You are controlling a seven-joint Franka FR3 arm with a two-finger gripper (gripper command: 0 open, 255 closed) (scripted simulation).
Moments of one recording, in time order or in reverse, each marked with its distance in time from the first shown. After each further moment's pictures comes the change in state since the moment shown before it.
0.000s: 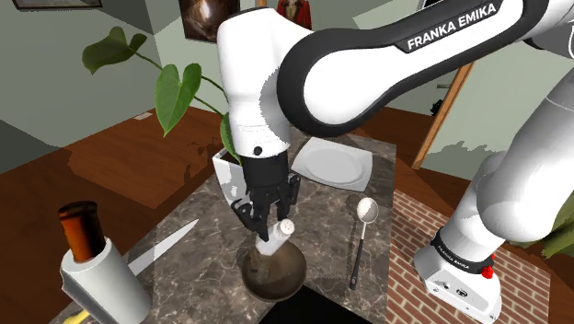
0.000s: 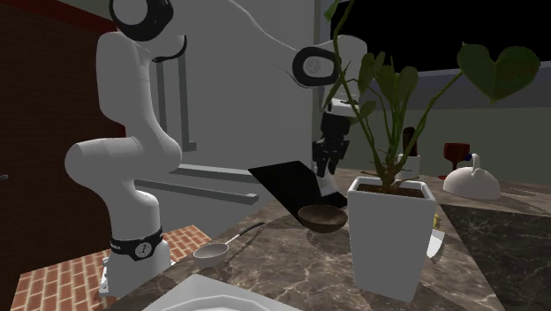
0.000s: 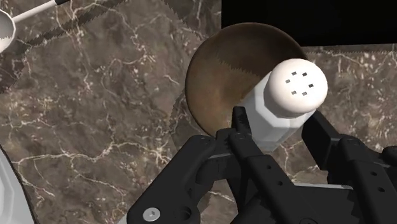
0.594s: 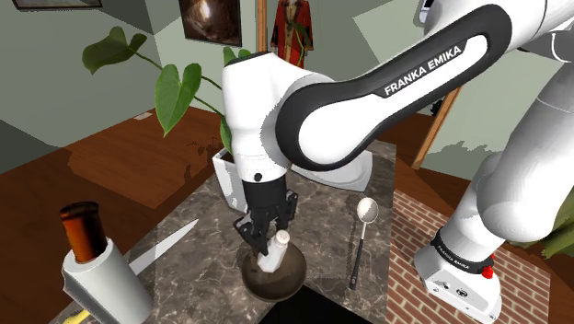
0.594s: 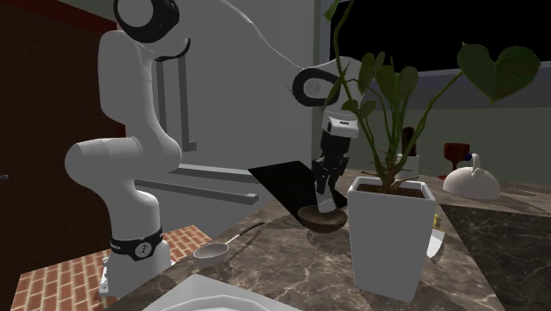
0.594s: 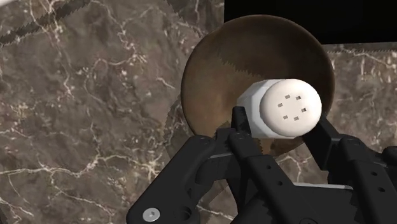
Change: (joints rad) arm 0.007 0.056 0.007 -0.075 -0.027 0.122 0.006
